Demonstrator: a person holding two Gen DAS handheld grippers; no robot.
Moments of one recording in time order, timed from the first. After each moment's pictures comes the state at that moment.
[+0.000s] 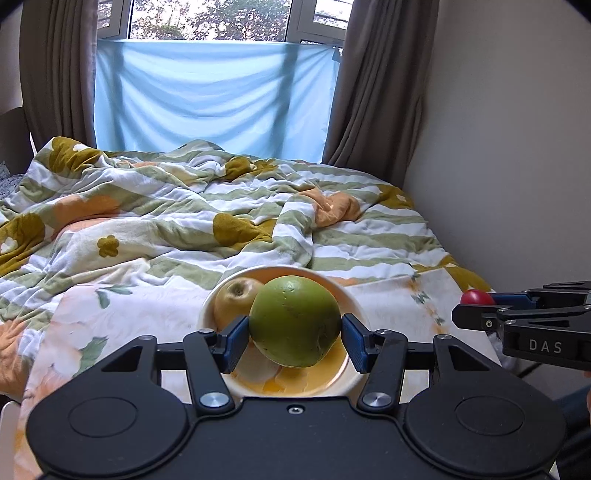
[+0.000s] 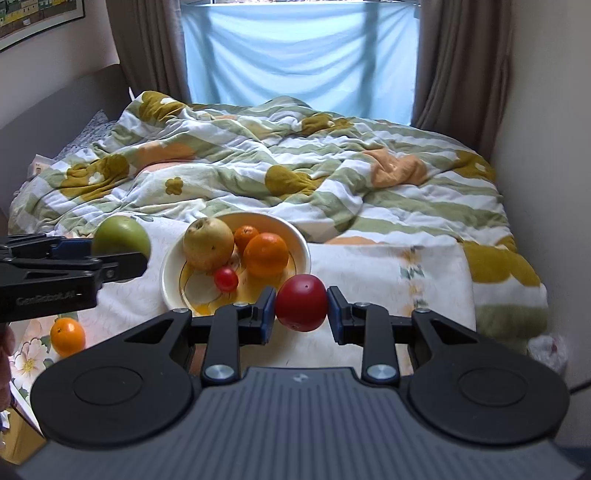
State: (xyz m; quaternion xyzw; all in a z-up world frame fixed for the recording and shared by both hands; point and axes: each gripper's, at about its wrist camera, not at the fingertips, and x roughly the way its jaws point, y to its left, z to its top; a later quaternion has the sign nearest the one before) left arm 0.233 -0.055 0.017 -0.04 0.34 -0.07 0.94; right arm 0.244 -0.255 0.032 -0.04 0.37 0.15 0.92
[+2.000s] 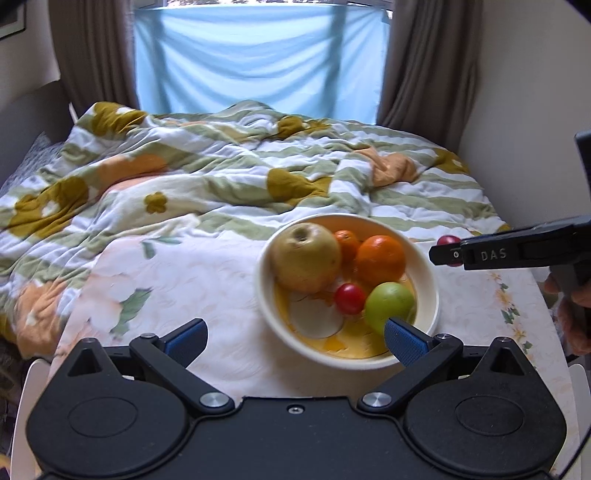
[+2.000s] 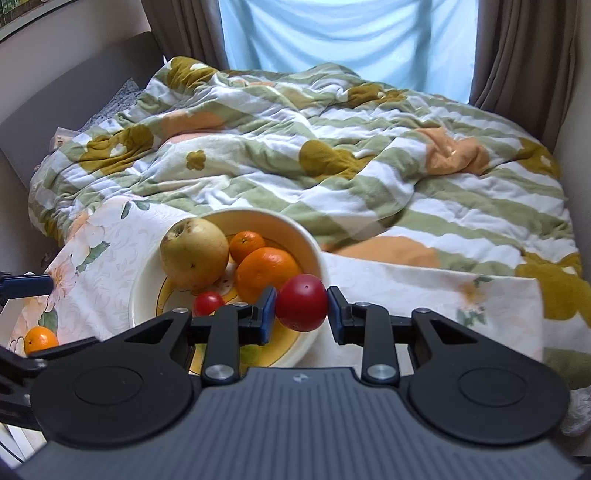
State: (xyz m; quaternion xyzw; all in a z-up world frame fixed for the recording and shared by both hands) left arm 0.229 -0.032 -0.014 -0.03 0.40 0.01 0.91; right arm 0.348 -0.229 -0.031 -0.04 0.42 0.23 0.88
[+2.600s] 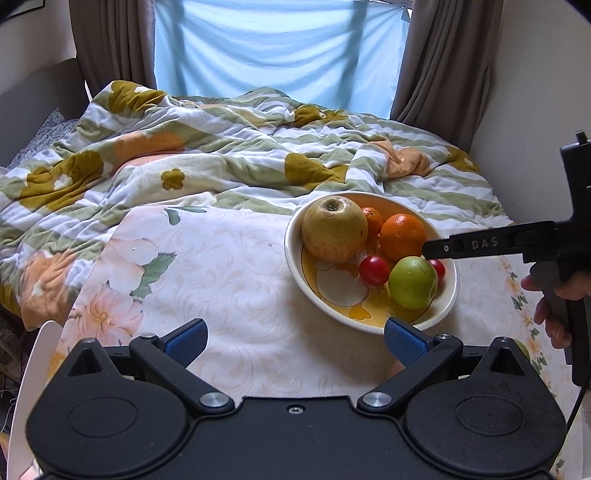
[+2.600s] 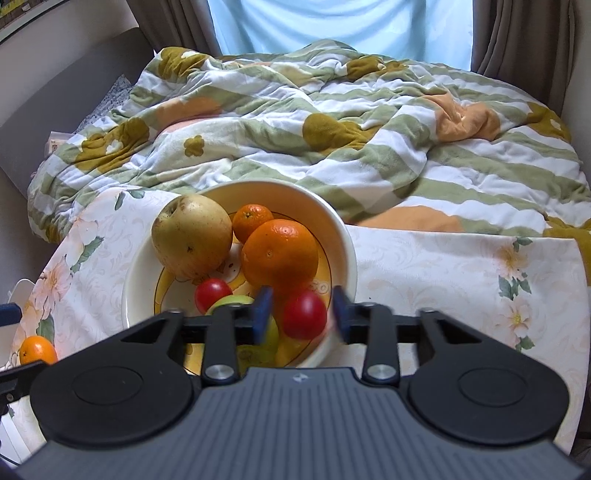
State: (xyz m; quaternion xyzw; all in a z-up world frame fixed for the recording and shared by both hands) left arm 0.205 -0.010 -0.024 -0.05 0.42 0.03 0.91; right arm 0.352 -0.219 -0.060 0.00 0.44 0.22 0.87
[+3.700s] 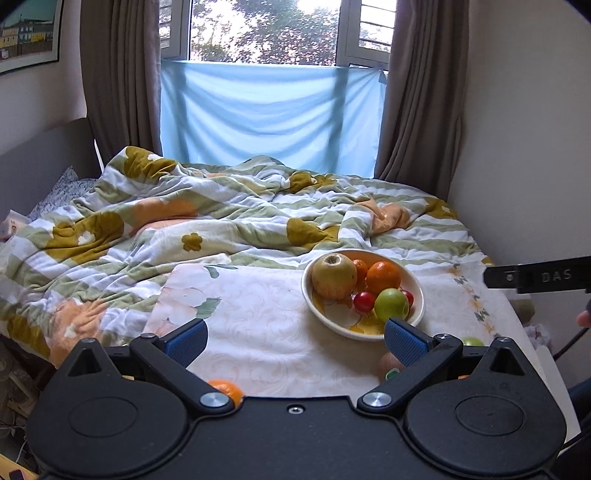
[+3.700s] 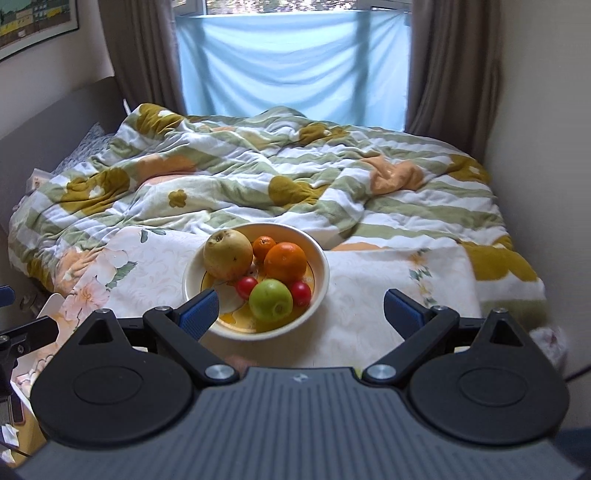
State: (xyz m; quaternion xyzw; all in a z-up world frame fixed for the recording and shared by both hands) left arm 0.100 0.018 0.051 -0.02 0.32 0.01 0.95; right arm 0.191 -0.224 0.056 -0.02 0.36 0.11 0.93
